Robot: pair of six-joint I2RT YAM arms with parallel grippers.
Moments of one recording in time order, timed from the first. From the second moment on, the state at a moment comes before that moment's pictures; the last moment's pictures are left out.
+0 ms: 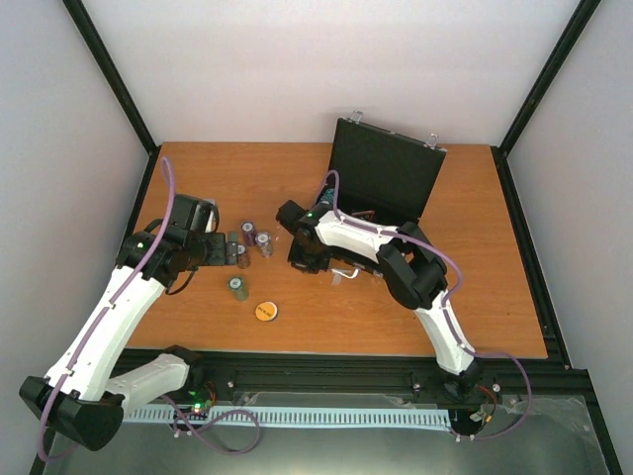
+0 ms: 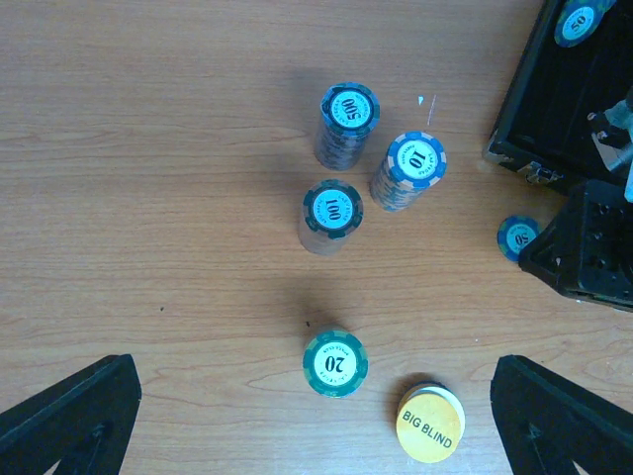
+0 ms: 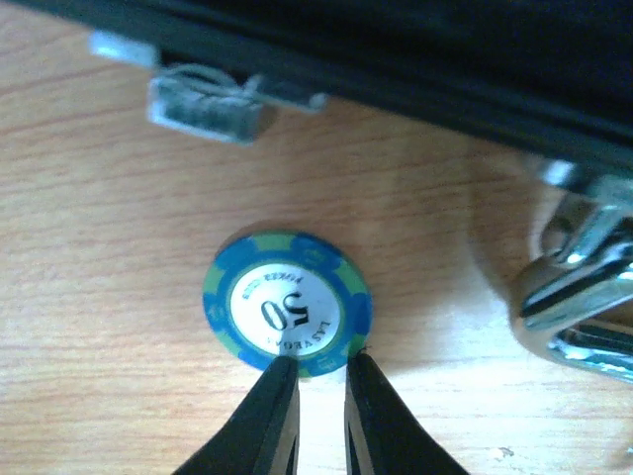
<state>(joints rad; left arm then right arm) -0.38 1.02 1.14 -1.10 -0.18 -0.36 0.84 2.23 1.75 -0.94 -0.10 1.05</state>
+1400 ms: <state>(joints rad) -0.38 1.03 1.14 -1.09 -0.18 -0.36 0.87 2.38 1.99 -1.10 0.02 0.55</state>
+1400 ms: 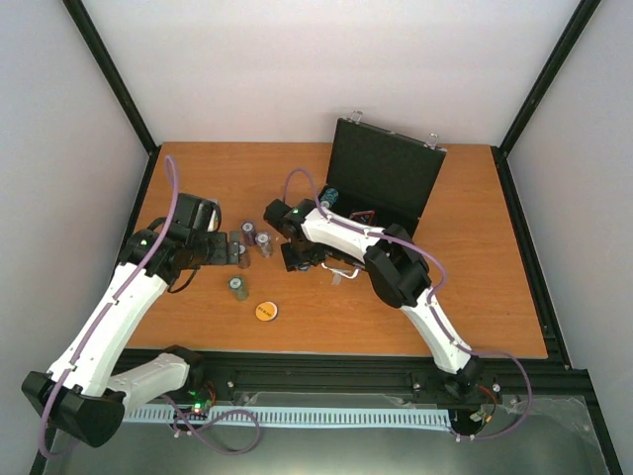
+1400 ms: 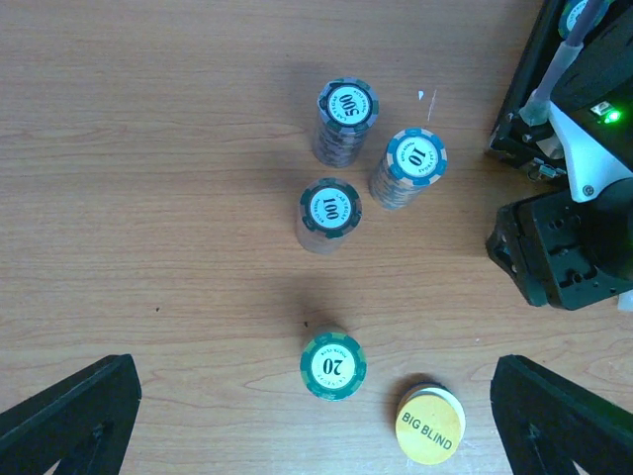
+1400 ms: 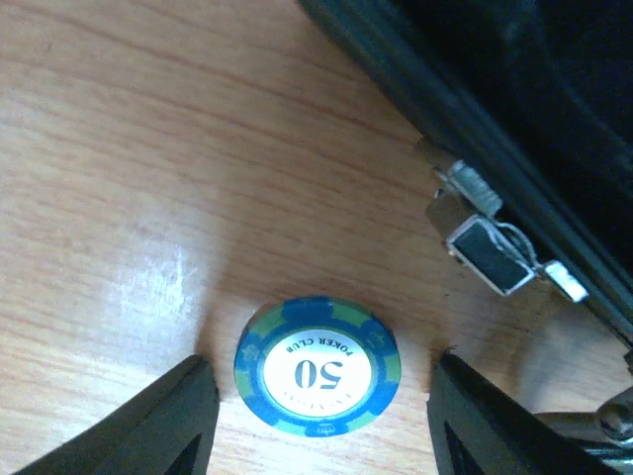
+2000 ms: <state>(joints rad) -0.38 1.04 1.14 -1.08 -0.17 -0.36 0.88 2.36 1.96 -1.09 0.02 0.54</state>
